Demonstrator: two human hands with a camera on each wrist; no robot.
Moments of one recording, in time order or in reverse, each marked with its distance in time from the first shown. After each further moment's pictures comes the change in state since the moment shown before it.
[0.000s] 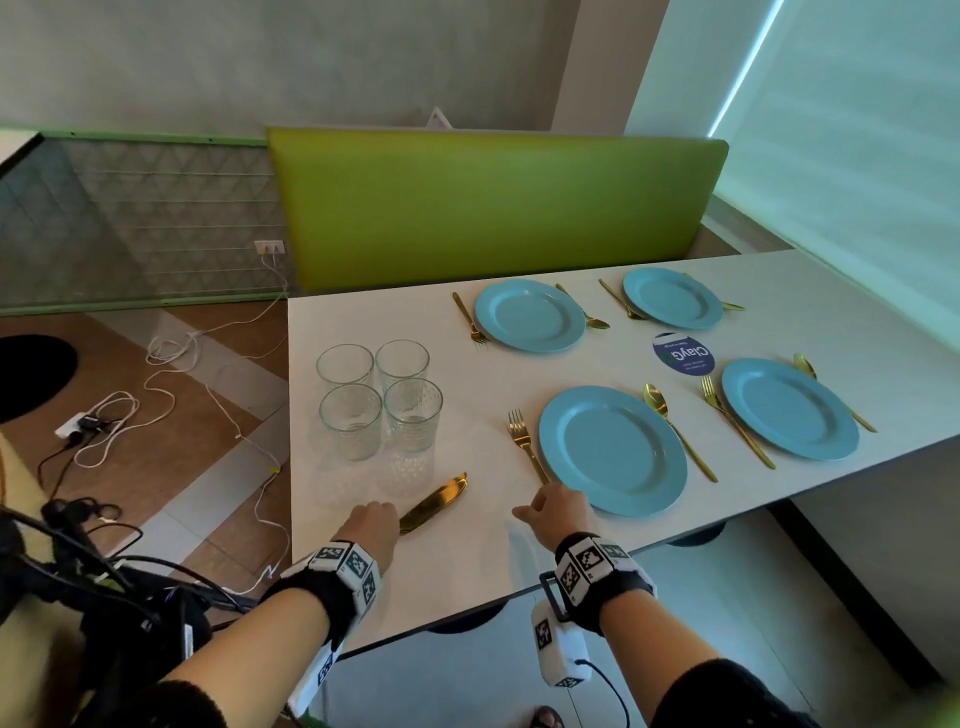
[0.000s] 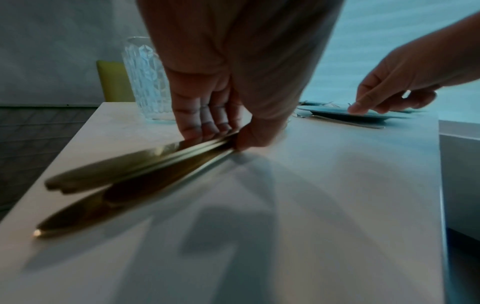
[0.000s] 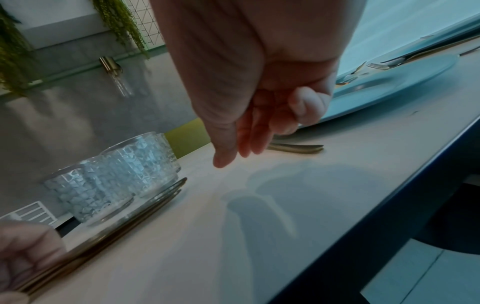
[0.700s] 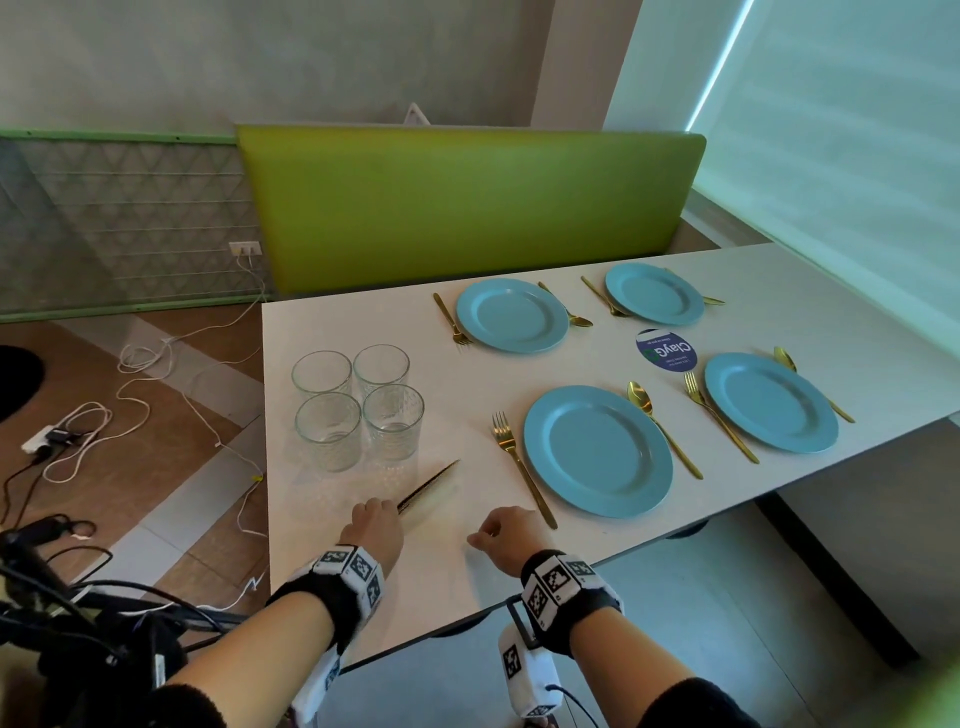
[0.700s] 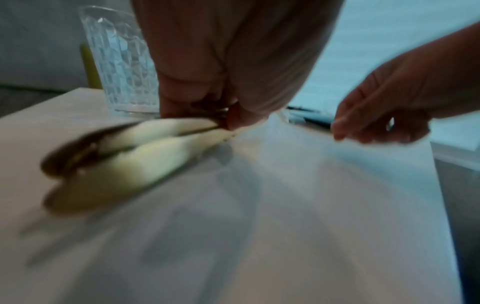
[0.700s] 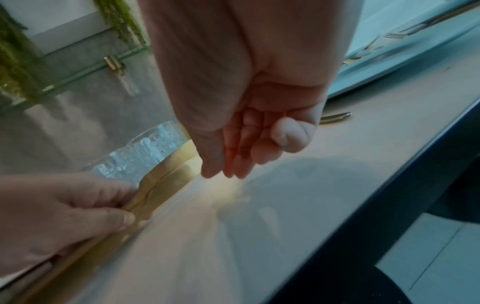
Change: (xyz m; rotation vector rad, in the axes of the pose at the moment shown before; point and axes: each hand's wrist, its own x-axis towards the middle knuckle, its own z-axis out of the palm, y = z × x) left_hand 0.014 0.029 -0.011 -0.135 0.091 -0.061; right_hand -0.011 -0.014 0.019 0.004 -0.203 -0.122
